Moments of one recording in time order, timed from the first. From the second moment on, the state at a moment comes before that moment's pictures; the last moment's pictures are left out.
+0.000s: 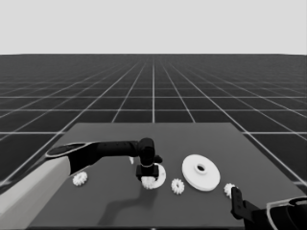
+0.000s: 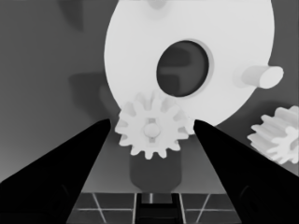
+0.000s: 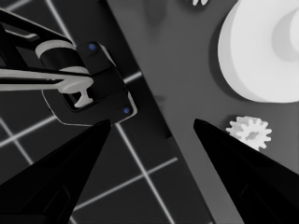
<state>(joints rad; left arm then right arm) 0.18 2.95 -1.48 0.36 1.54 -1.48 -0.35 1.76 -0.39 -0.70 -1.18 0.32</state>
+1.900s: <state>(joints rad) 0.21 2.18 -1.47 0.26 1.27 -0.74 -0.35 1.76 -0.39 -0.70 -1.18 0.32</state>
